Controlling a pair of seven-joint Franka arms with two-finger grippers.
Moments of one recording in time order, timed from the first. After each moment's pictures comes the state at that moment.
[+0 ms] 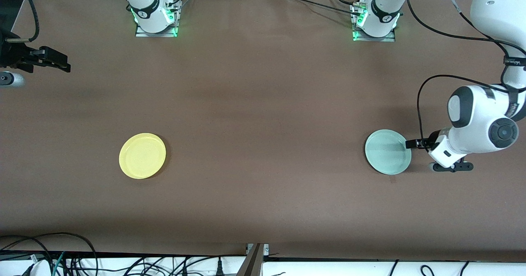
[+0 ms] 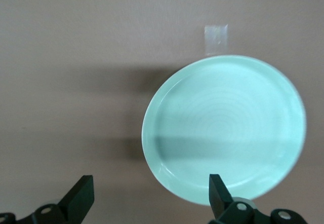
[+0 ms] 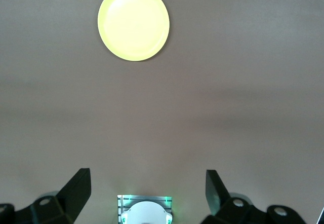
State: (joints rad) left arm 0.17 0.53 -0.09 -1.79 0.06 2.16 -0.01; right arm 0.01 0.06 -0.02 -1.51 -0.04 1.39 -0.05
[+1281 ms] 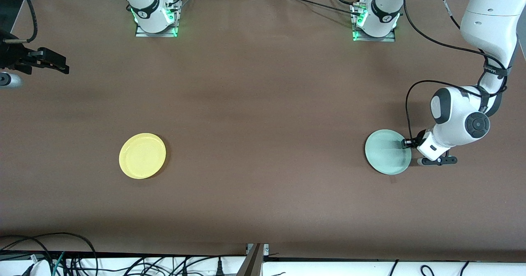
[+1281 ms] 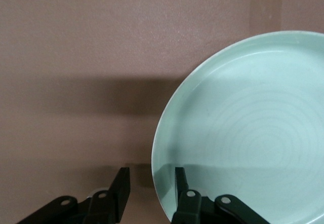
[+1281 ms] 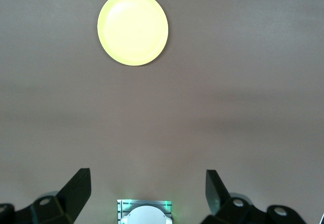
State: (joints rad) left arm 0.20 0.58 -0.09 -1.92 0.06 2.40 0.01; right arm 0.01 0.06 -0.02 -1.51 -0.04 1.41 -0.05
